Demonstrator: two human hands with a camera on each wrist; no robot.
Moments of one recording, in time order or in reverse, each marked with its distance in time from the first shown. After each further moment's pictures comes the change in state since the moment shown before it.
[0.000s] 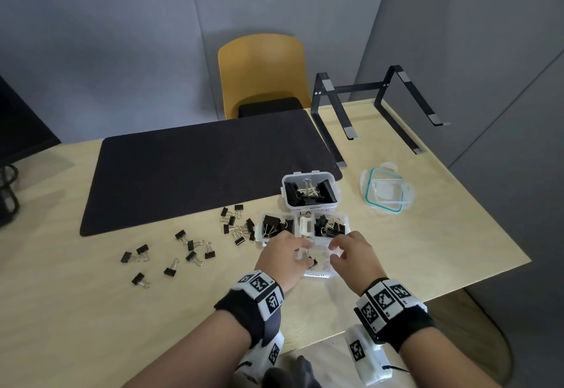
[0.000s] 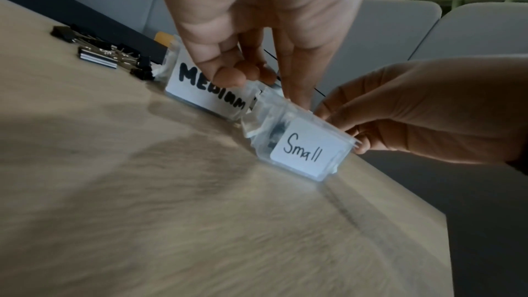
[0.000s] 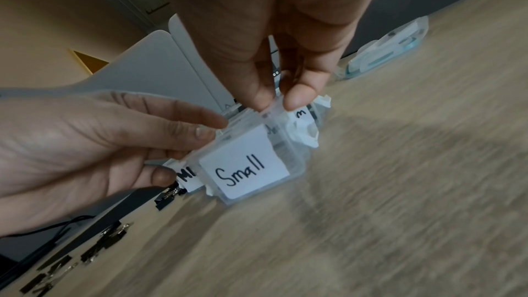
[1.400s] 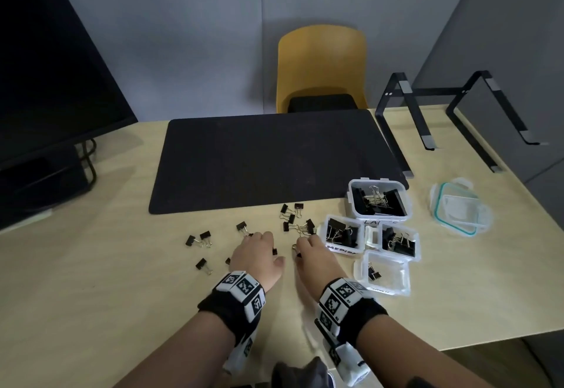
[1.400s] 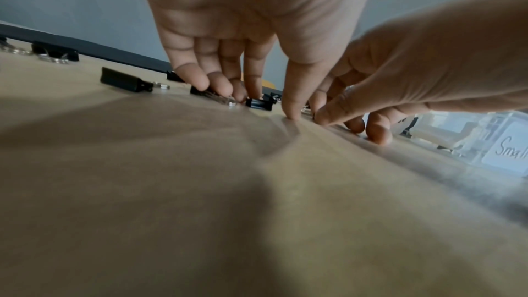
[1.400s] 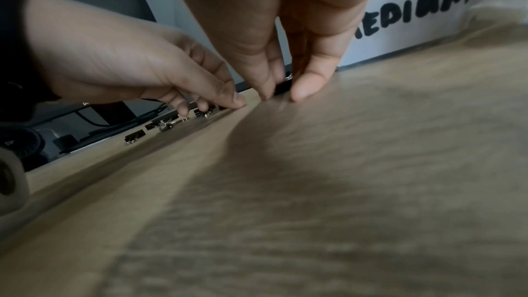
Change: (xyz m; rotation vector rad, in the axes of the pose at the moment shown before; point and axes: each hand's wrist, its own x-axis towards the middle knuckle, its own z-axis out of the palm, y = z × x) left_hand -0.020 -0.115 -0.084 0.475 0.087 -0.235; right_hand 0.015 -0.124 0.117 -0.232 -0.191 -0.299
